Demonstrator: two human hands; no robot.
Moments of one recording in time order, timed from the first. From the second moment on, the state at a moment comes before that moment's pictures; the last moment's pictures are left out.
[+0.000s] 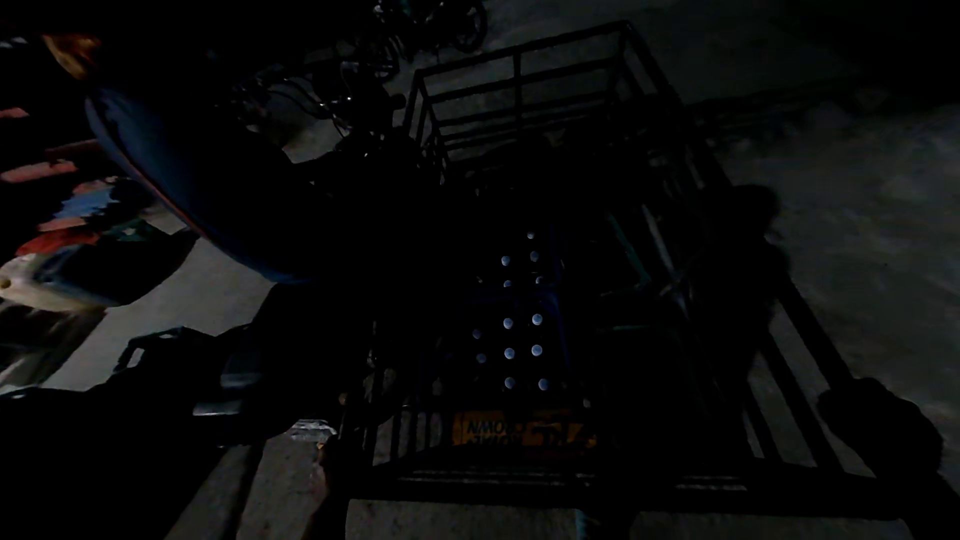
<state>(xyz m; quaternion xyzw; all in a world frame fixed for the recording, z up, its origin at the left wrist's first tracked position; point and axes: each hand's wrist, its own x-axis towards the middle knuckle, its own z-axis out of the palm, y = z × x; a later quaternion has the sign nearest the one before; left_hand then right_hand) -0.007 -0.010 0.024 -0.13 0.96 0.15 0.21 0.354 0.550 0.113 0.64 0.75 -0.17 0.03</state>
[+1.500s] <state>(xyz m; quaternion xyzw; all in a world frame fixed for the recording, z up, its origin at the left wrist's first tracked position) -0.020 -0.028 -0.003 -0.12 0.97 0.10 0.18 0.360 0.582 0.087 0.66 0.74 -0.11 0.09</state>
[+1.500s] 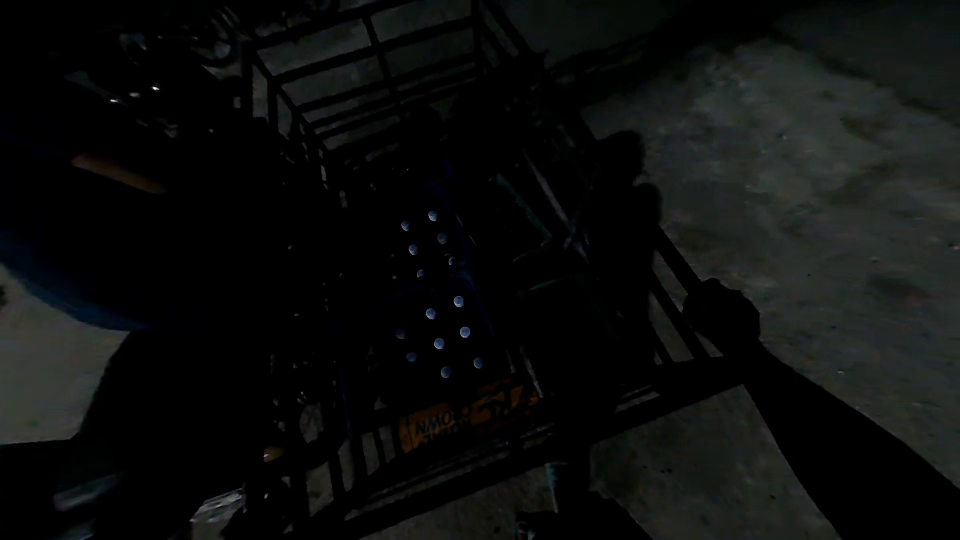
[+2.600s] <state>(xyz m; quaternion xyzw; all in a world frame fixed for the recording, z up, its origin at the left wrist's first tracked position) 0.004 -0.012 0.024 -0.09 0.97 0.18 0.14 0.373 0.588 0.071 0.65 0.75 -0.11 0.06</state>
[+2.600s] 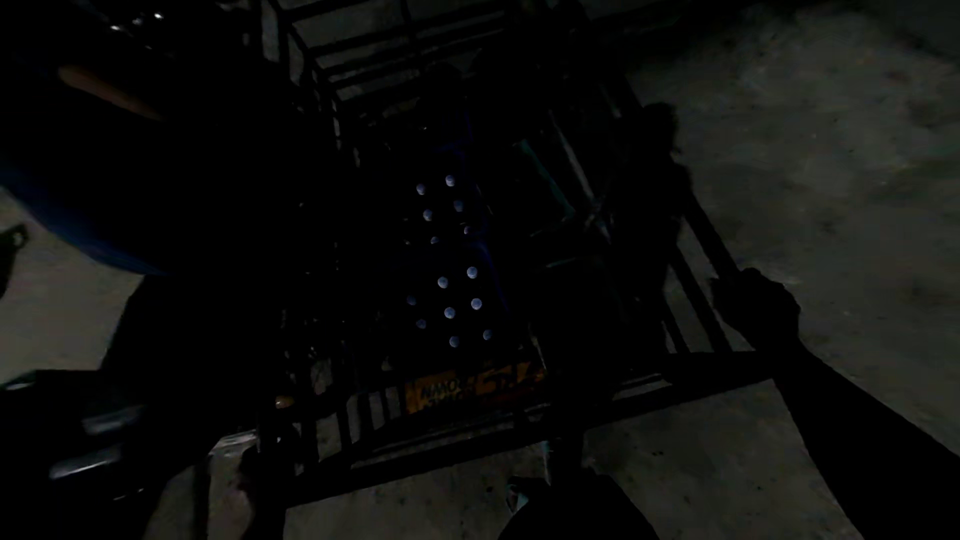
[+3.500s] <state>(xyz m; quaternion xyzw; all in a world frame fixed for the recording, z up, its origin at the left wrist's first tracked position) -0.007 -0.018 0.017 -0.09 0.97 0.17 0.17 0.364 0.590 0.078 0.67 0.73 -0.10 0.08</state>
